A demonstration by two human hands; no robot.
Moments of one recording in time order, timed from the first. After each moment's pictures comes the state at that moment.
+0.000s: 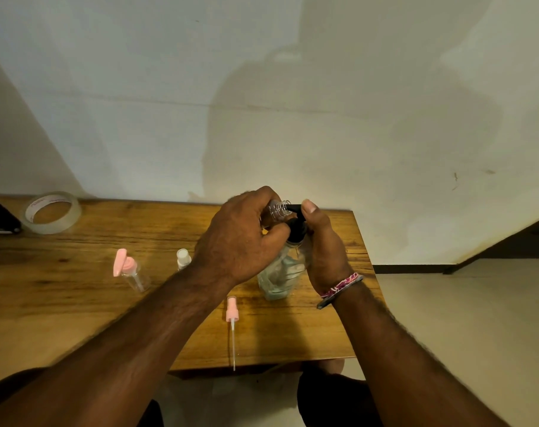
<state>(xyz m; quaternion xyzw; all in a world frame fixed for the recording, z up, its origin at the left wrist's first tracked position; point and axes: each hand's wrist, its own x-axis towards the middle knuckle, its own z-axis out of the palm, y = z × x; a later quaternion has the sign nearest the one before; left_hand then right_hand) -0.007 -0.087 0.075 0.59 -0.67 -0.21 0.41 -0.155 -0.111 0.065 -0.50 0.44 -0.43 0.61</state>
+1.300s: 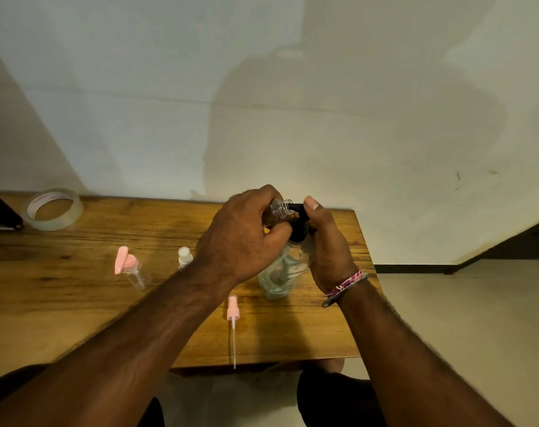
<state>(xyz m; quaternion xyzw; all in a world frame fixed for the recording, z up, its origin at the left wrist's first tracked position) -0.007 -0.085 0.075 0.59 -0.67 -0.20 0.40 -0.156 -0.110 0.072 -0.50 0.43 -0.43 0.62</state>
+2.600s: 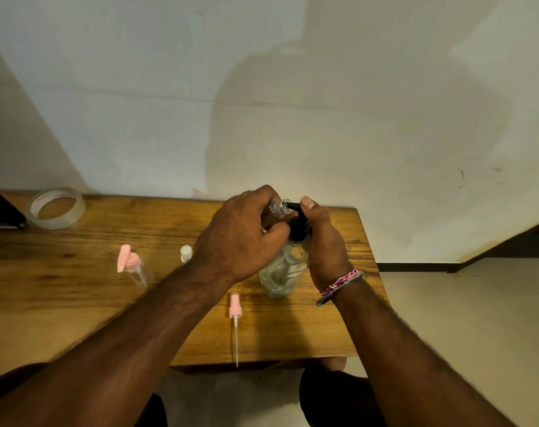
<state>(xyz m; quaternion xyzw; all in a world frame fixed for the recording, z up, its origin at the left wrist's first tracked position) -0.003 -0.085 0.075 0.60 -0.67 -0.21 0.39 -0.150 -0.106 0.074 -0.53 0.46 -0.41 0.58</state>
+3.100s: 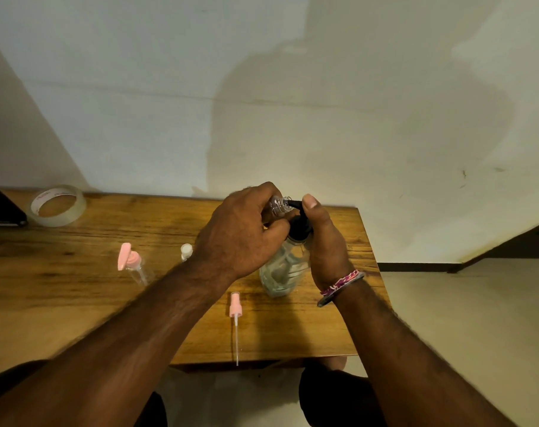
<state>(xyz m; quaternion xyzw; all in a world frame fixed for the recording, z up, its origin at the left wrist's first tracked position) -0.001 -0.087 0.077 0.60 -0.67 -0.20 0.39 -0.148 -0.105 0.073 -0.55 0.45 -0.43 0.56</state>
